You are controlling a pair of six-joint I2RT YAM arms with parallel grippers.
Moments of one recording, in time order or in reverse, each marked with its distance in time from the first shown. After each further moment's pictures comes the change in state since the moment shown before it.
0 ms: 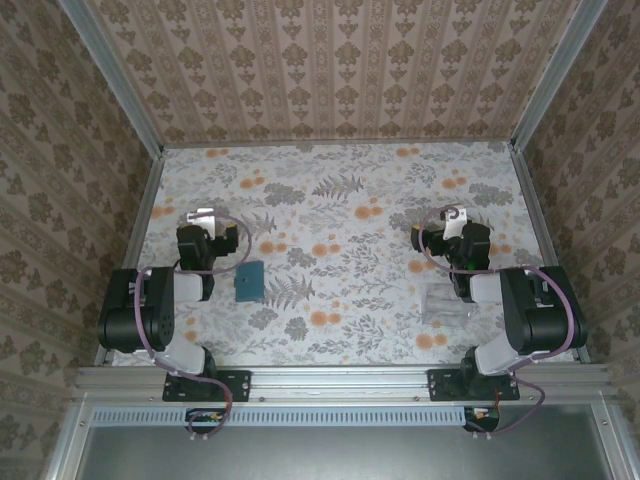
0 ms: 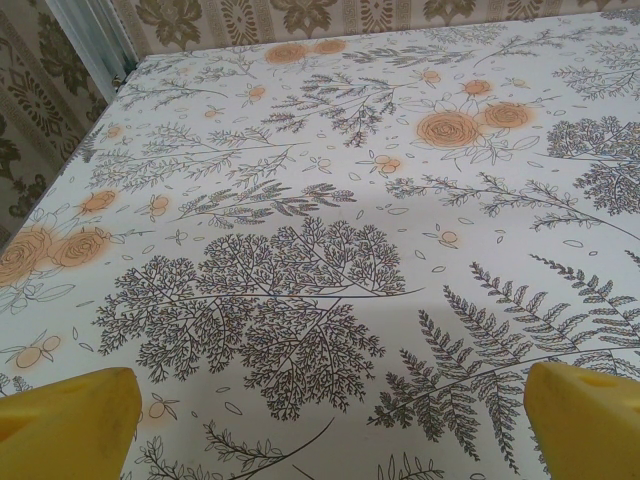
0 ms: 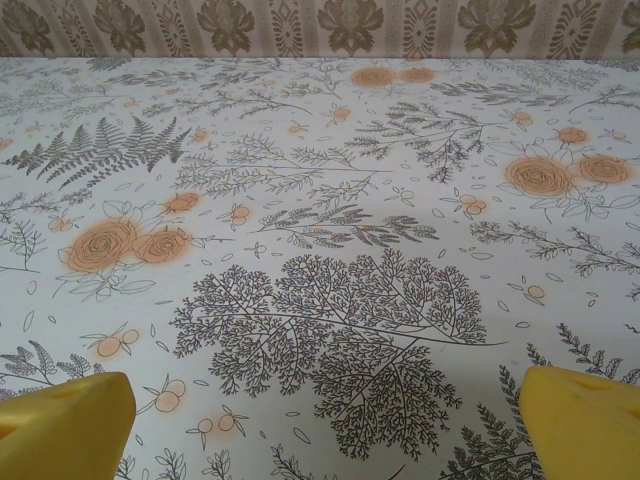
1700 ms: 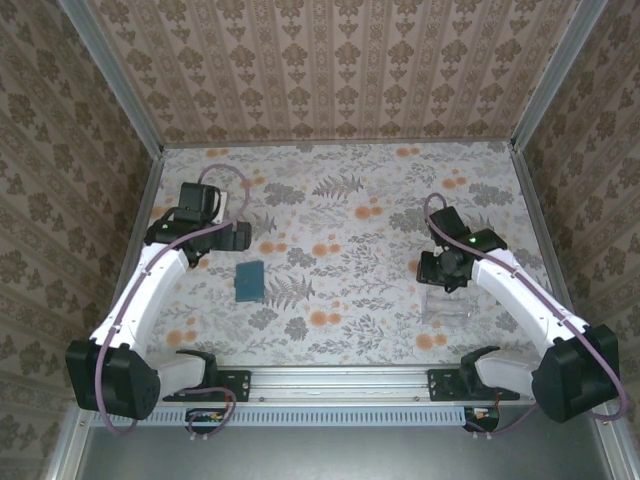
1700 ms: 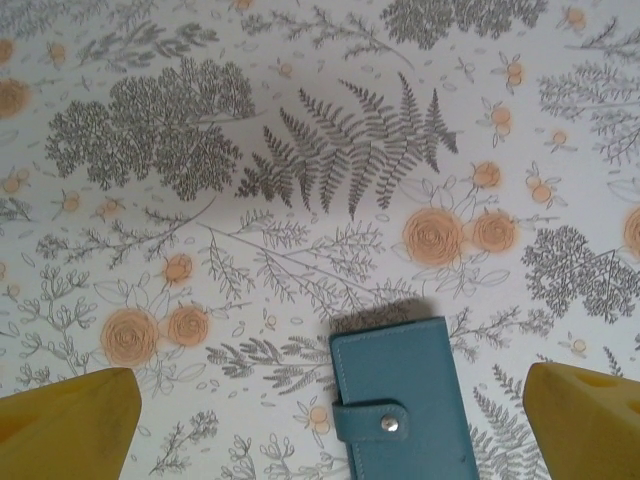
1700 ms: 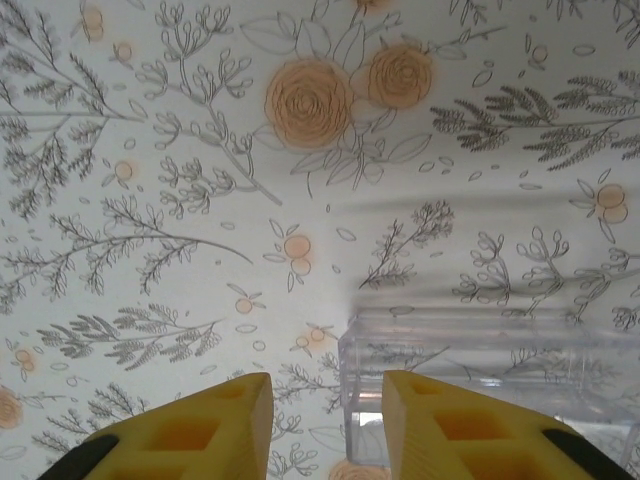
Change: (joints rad) left arm -0.216 -0.359 0.646 -1.576 -0.013 -0.155; right arm 0.337 -0.335 0.523 -1.788 0.221 0.516
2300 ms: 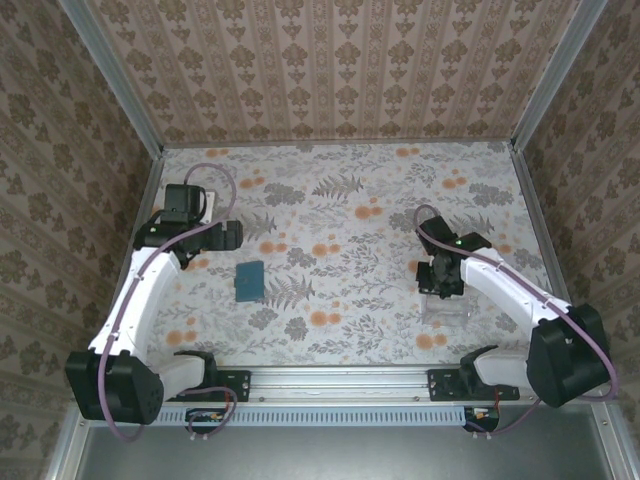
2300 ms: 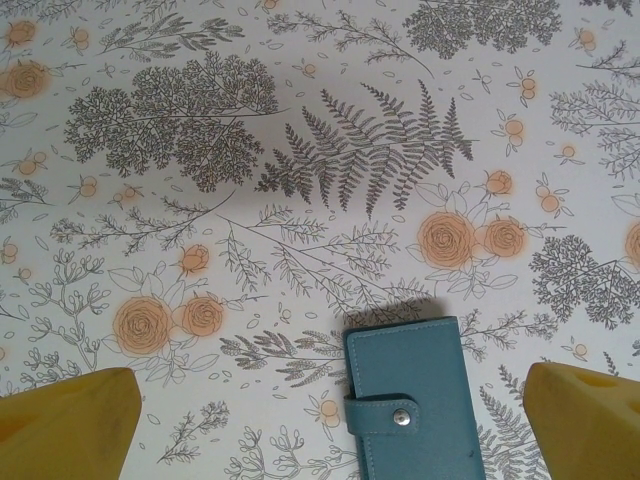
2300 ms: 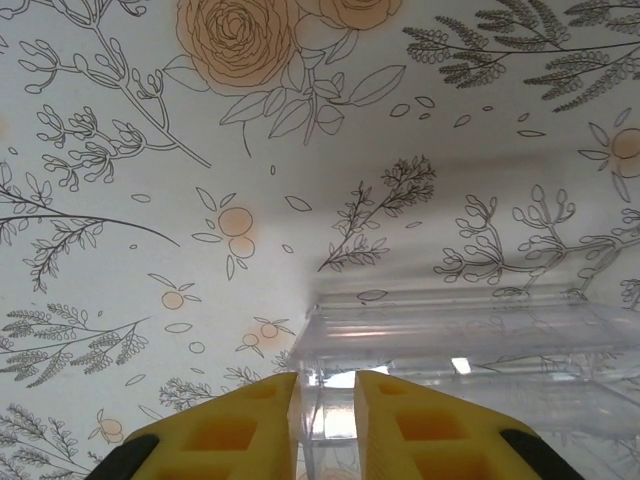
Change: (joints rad) left arm 0.096 -0.034 -0.008 -0.002 0.070 0.011; right arm 0.029 0.084 -0.073 0.045 0.040 0.030
